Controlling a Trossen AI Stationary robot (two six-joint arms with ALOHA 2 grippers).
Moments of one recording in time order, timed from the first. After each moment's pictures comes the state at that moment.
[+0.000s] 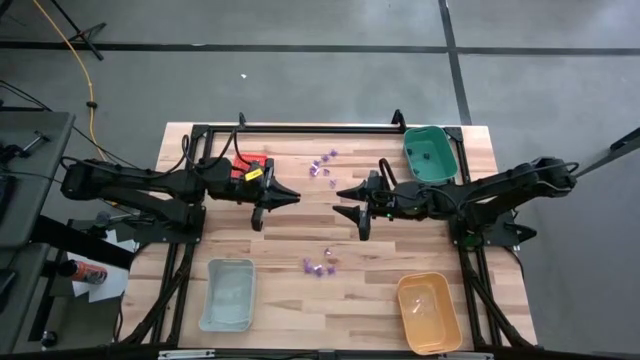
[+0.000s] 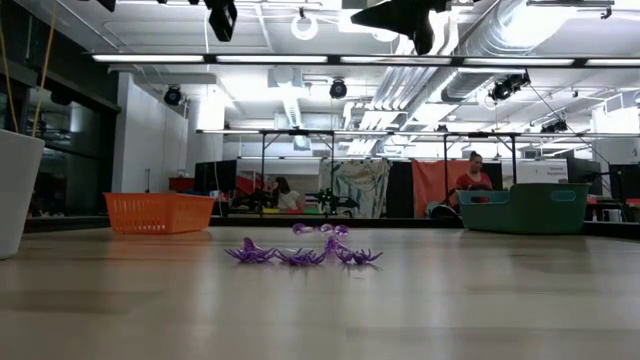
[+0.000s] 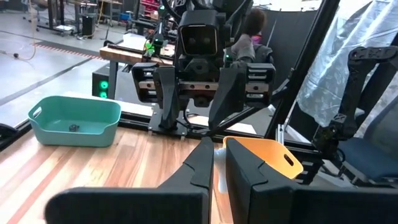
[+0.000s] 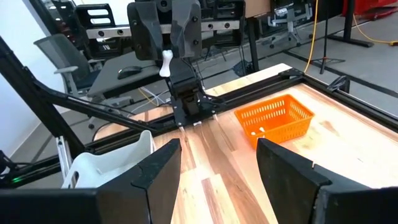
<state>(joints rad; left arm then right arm) 0.00 1.03 0.71 0.28 0.08 -0.21 0.17 1.29 0.86 0.26 0.32 0.33</state>
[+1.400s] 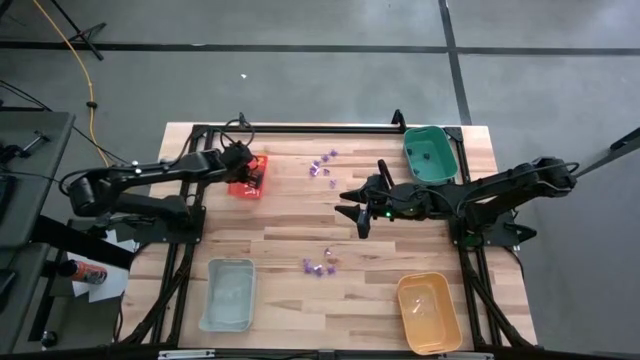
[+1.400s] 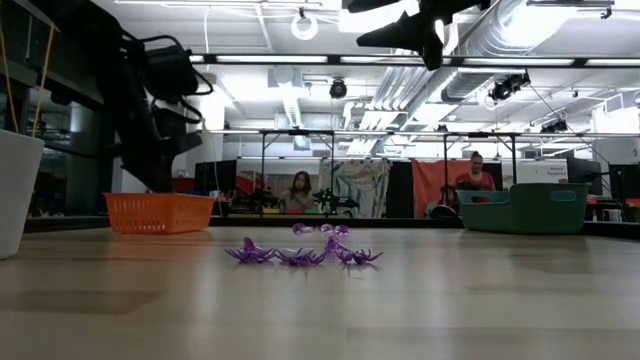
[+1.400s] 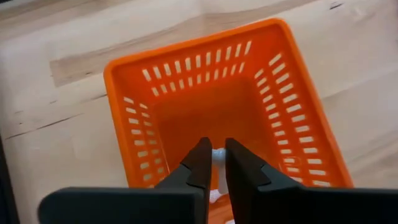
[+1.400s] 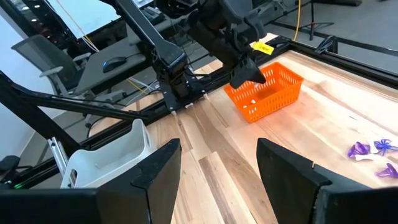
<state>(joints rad) 0.55 1.14 0.55 -0.50 -0.30 -0.58 0.16 1.29 0.86 0.16 0.34 0.49</state>
